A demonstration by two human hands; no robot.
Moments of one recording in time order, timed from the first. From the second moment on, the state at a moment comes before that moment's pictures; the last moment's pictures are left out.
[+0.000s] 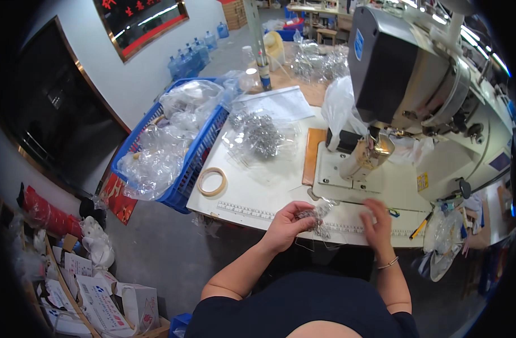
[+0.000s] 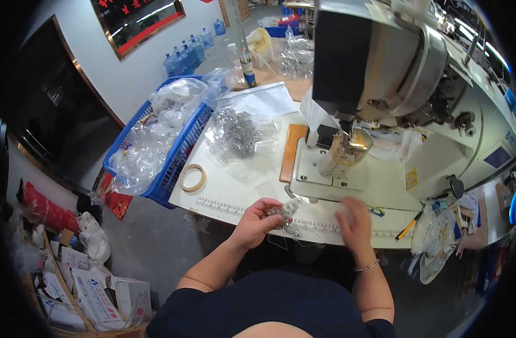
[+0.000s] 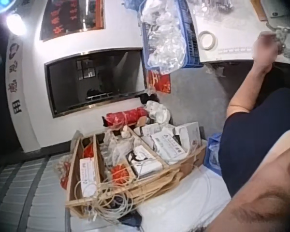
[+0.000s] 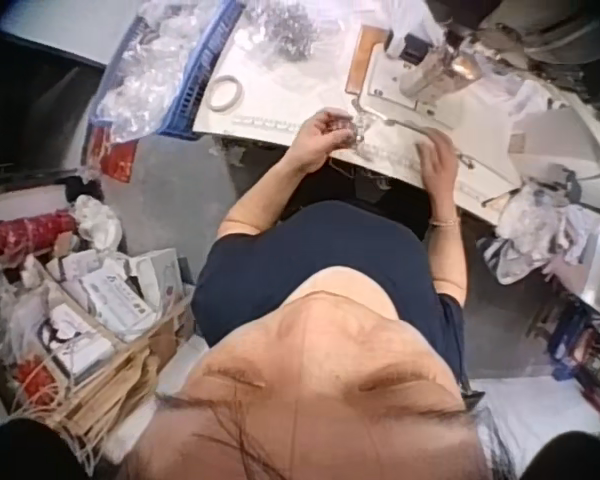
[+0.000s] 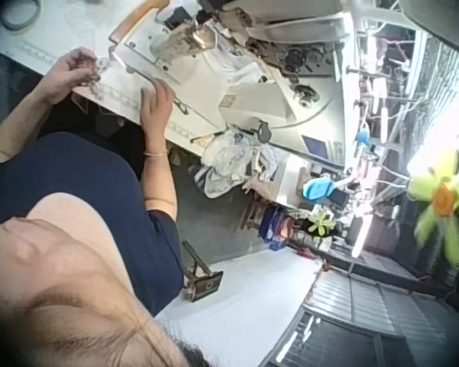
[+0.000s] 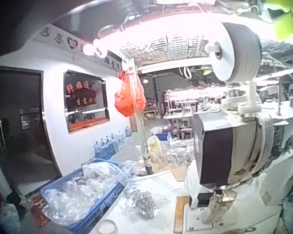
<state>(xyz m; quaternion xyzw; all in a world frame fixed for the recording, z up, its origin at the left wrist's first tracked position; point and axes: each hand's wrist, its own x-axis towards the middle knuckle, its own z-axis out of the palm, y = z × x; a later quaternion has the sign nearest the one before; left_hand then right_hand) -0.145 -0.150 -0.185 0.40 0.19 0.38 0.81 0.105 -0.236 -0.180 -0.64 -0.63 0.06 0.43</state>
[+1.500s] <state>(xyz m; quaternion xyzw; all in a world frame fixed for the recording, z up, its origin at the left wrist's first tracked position) -0.210 0.103 -0.171 0.85 0.31 0.38 0.22 -0.024 0.107 -0.052 -0.42 -0.49 0.59 0.49</state>
